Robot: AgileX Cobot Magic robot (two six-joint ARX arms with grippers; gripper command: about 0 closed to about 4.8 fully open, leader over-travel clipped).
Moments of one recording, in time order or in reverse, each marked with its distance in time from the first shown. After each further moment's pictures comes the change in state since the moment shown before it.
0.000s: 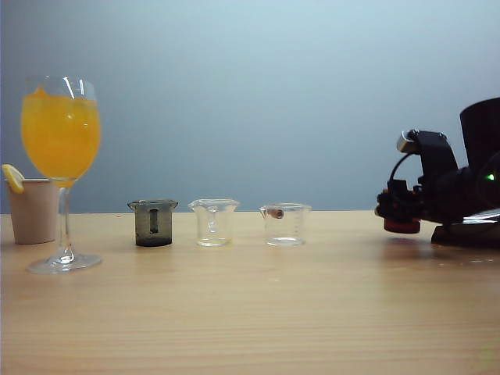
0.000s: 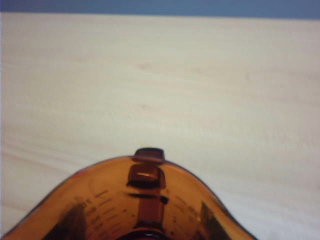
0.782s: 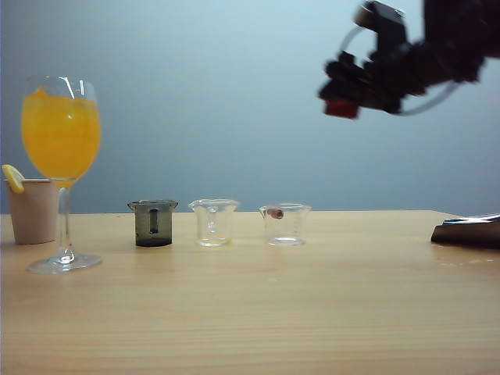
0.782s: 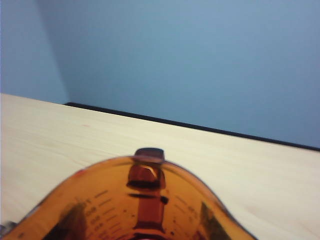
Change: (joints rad) left arm 0.000 -0.002 0.098 -0.187 -0.176 0.001; right arm 0.207 -0.355 0.148 -0.287 -0.006 0.075
